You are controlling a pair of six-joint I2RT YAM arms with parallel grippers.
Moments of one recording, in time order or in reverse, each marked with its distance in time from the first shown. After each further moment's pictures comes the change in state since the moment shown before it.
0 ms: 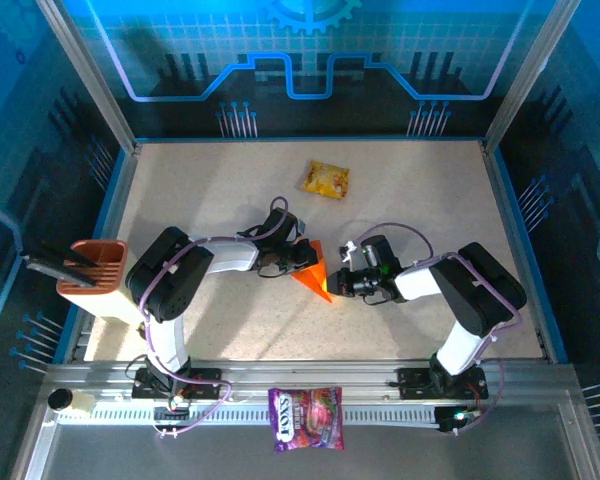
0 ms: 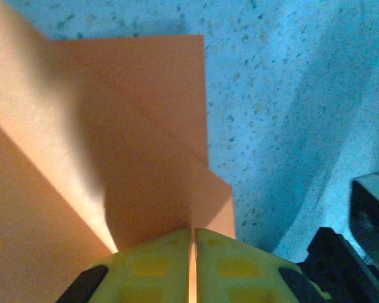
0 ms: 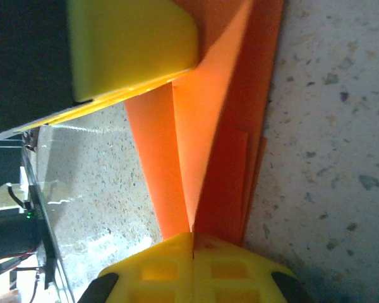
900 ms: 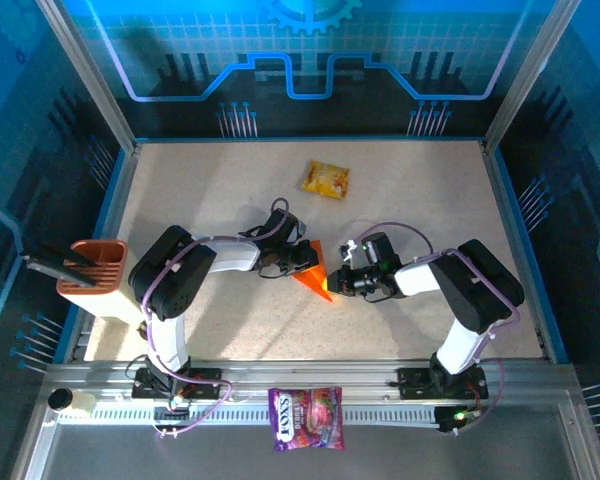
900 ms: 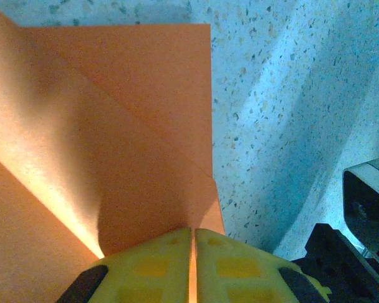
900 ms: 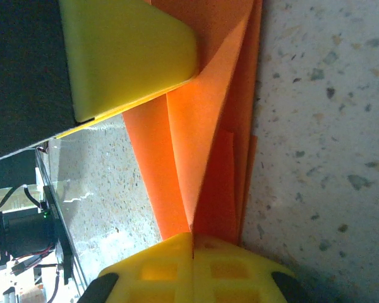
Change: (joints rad) left arm -0.001 0.020 0.008 -0.003 0.013 -0.013; right arm -0.018 0.016 0.031 -0.056 -0.039 0.021
